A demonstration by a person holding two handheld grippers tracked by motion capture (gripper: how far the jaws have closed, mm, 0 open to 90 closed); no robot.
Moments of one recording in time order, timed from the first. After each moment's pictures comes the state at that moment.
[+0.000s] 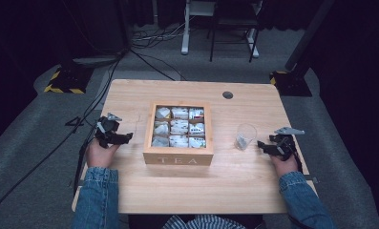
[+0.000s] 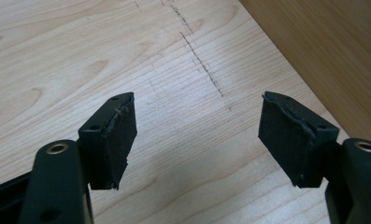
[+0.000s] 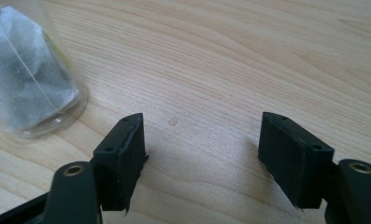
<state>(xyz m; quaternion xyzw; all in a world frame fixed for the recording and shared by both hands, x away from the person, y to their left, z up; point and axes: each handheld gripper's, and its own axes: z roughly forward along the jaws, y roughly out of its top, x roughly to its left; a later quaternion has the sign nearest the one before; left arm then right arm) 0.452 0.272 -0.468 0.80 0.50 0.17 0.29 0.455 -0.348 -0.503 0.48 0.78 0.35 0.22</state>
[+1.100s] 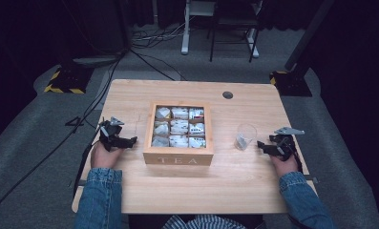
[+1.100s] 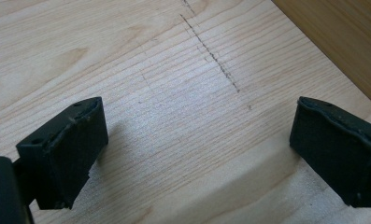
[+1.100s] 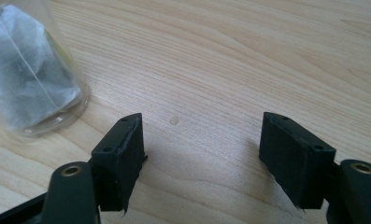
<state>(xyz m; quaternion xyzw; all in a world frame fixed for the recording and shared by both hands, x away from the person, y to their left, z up) 0.462 0.275 -0.505 0.79 0.49 0.18 0.32 0.454 -0.347 -0.503 0.47 0.78 0.35 0.21</state>
